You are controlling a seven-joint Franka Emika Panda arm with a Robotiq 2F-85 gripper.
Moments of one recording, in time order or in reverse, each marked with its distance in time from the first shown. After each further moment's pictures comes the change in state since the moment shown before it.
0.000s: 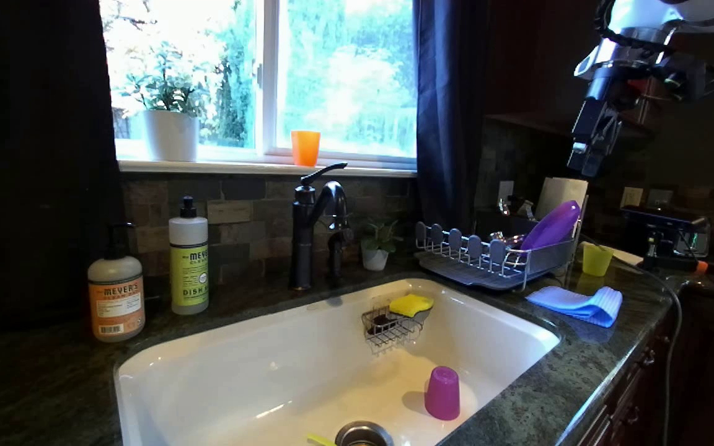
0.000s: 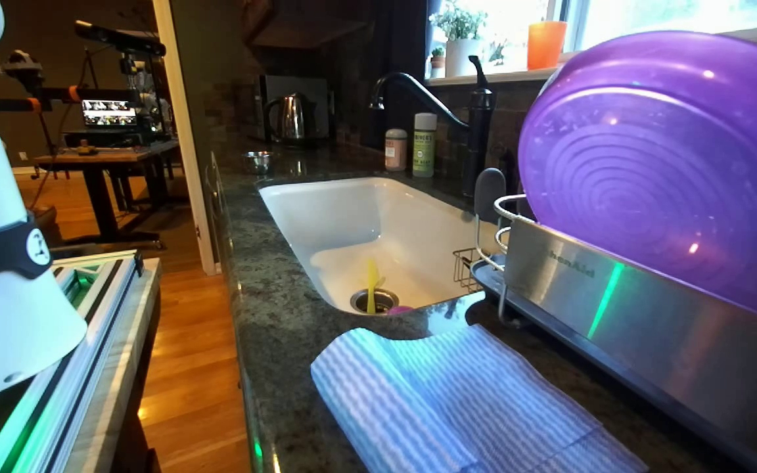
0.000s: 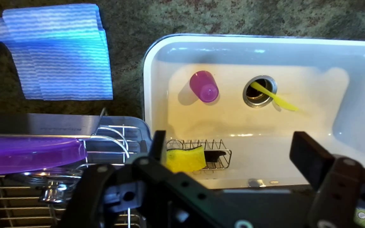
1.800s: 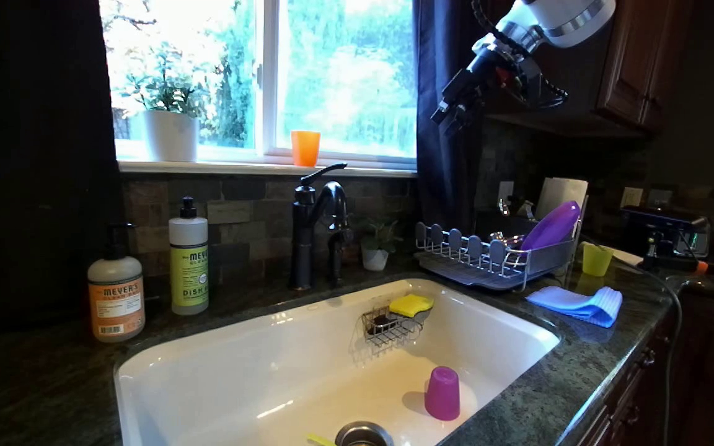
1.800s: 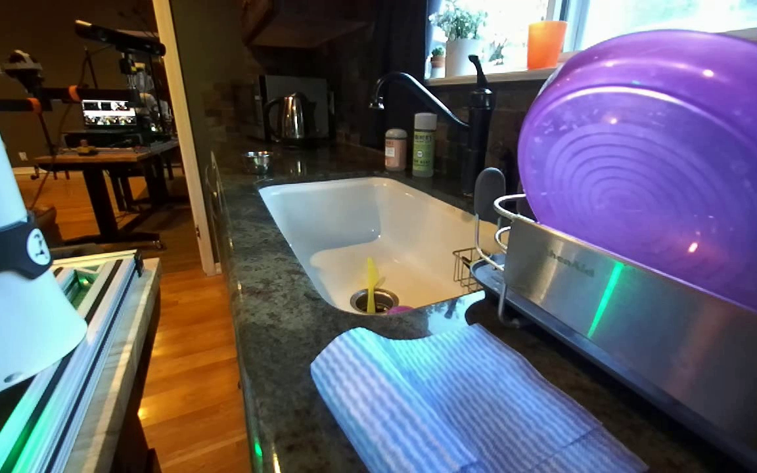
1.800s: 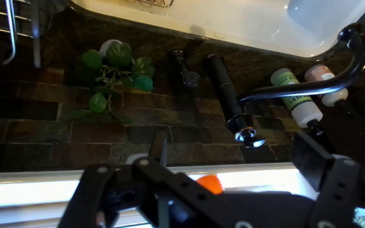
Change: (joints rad) arm 0.282 0.498 -0.088 0.404 0.441 0.392 -0.340
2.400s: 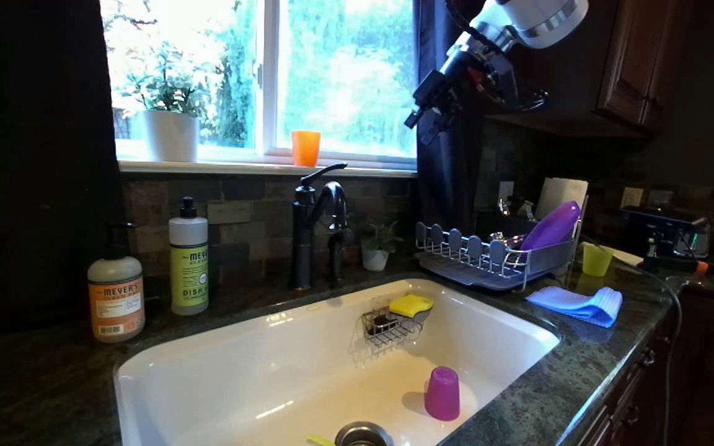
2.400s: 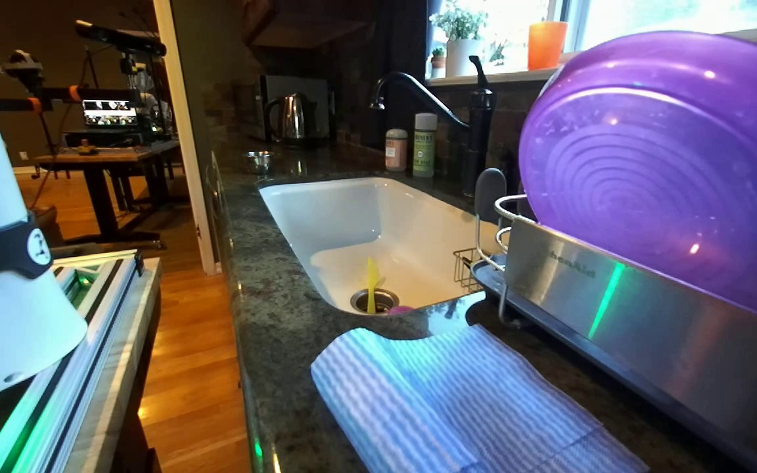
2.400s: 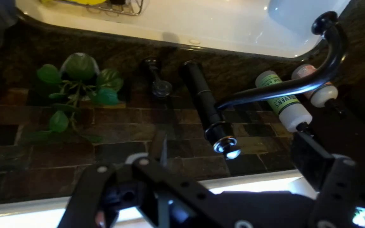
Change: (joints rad) arm -0.041 0.070 0.152 0.030 0.018 0.004 0.158
